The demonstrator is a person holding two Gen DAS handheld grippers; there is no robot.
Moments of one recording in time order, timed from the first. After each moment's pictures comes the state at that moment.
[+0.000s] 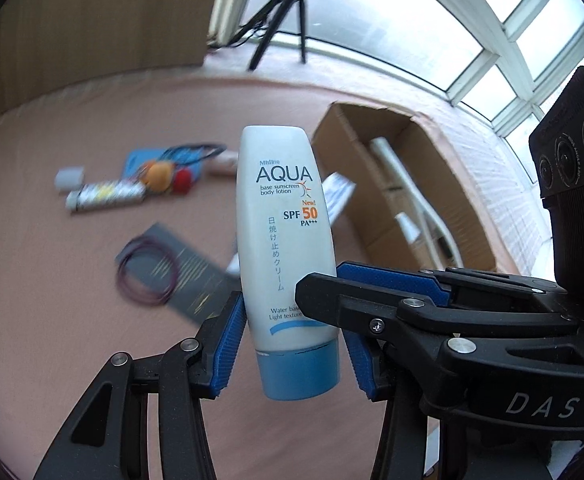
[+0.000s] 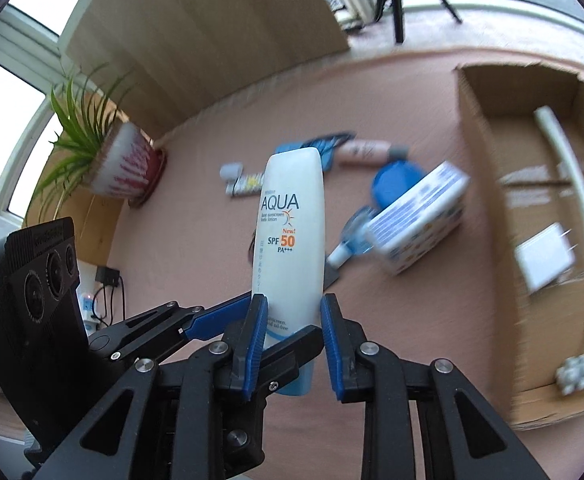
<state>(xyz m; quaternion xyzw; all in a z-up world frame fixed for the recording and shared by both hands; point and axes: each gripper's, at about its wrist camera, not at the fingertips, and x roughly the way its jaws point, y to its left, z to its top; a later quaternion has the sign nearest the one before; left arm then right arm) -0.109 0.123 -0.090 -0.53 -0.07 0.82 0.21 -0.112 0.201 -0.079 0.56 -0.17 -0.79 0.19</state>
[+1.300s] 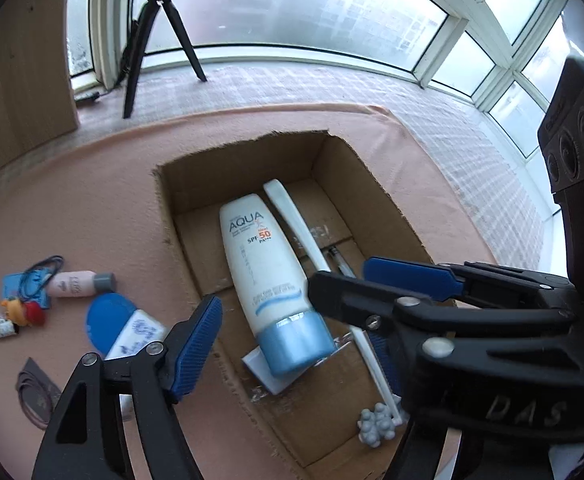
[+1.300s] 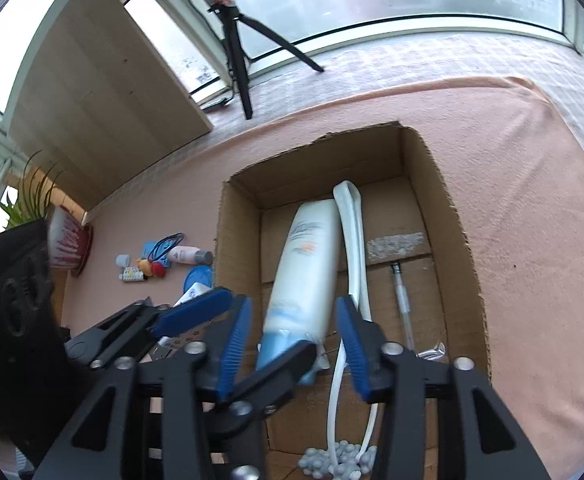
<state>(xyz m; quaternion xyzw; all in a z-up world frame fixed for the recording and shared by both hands) -0.182 0.294 -0.093 -0.51 -0.01 0.82 0.25 -0.161 0.364 -0.078 0.54 -0.18 -0.82 0.09</state>
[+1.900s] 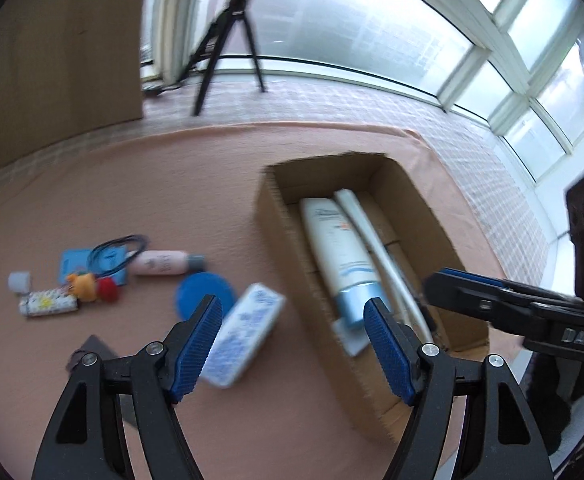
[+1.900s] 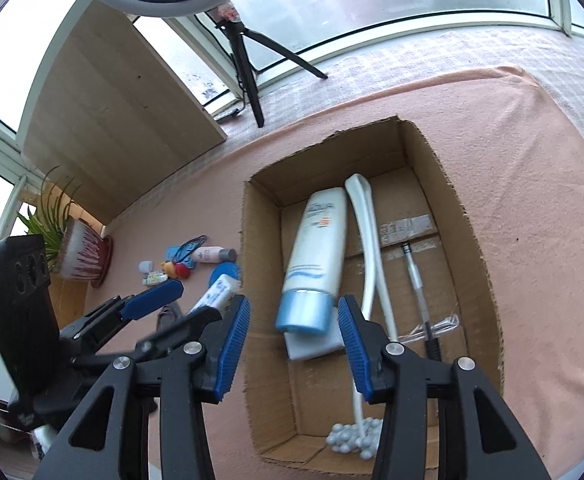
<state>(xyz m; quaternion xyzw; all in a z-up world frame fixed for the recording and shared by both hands) -0.184 0.201 -0.077 -0.52 -0.04 0.83 0.22 -0.137 0.356 -0.061 0.52 -0.22 -0.82 0.10</state>
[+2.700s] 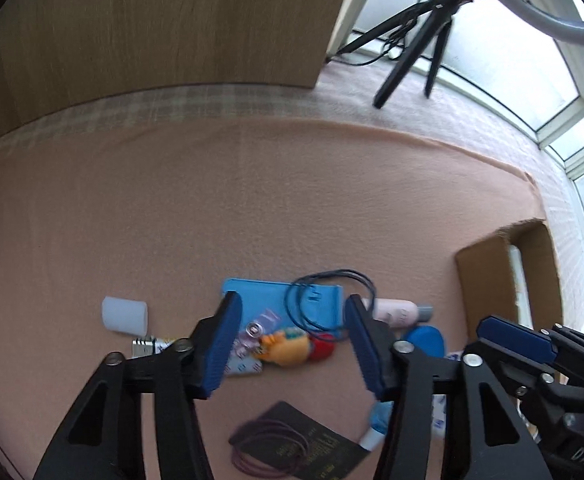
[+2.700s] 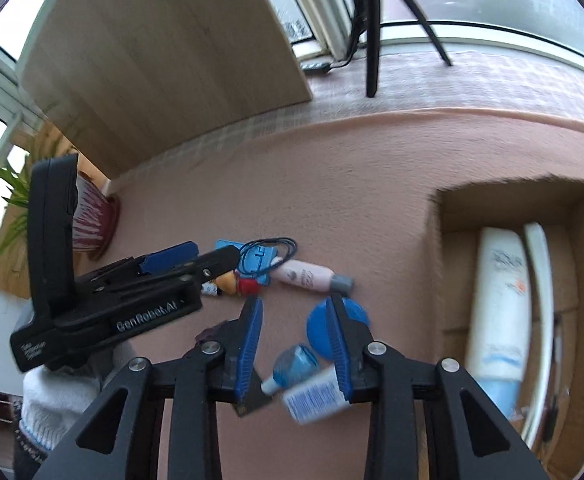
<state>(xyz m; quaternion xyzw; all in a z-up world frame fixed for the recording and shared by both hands) -0.295 0.058 -0.135 -0.58 -0.07 0.80 0.10 -0.236 0.197 -0.089 0.57 -0.12 -0.80 0.14</state>
